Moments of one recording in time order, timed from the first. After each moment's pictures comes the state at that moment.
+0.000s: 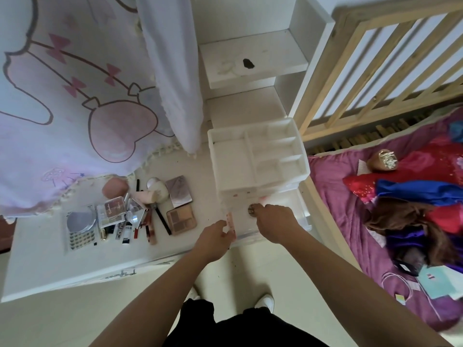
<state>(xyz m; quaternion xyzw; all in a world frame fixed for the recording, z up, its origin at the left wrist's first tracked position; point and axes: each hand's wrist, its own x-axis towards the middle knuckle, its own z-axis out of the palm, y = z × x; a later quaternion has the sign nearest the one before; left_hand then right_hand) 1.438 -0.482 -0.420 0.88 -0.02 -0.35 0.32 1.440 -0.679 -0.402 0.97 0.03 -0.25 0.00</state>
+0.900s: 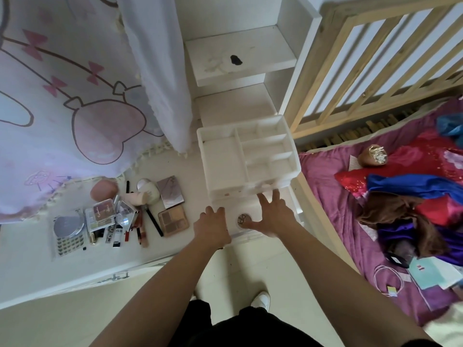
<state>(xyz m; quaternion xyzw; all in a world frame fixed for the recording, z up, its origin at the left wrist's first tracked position) 1.462 -0.514 -0.417 0.94 -0.09 -0.32 0.05 1.439 -0.697 -0.417 0.95 -0.11 -0.26 -0.11</state>
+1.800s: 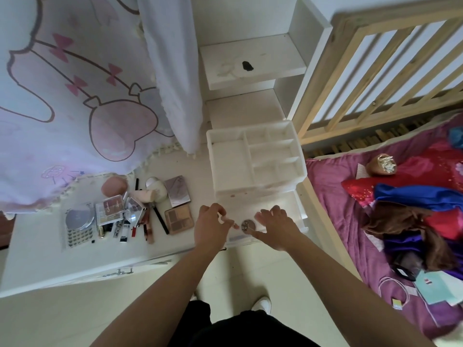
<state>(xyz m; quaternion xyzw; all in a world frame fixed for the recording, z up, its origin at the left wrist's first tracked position) 1.446 -0.502 -0.409 0.90 0.08 -0.16 0.39 1.420 -0.700 -0.428 0.96 -0.03 -0.25 -0.12</state>
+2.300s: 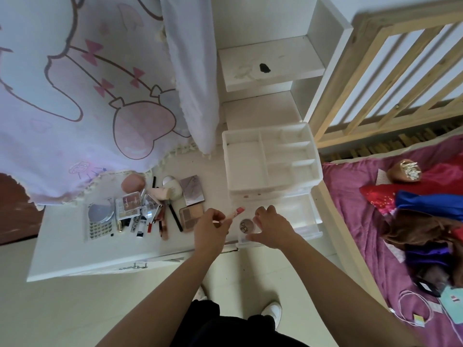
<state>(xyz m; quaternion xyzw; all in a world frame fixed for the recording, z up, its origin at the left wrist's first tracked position) 1.432 -0.475 -0.404 0.84 0.17 -0.11 0.50 1.439 -0.660 -0.427 0.95 -0.01 -0.26 -0.19</state>
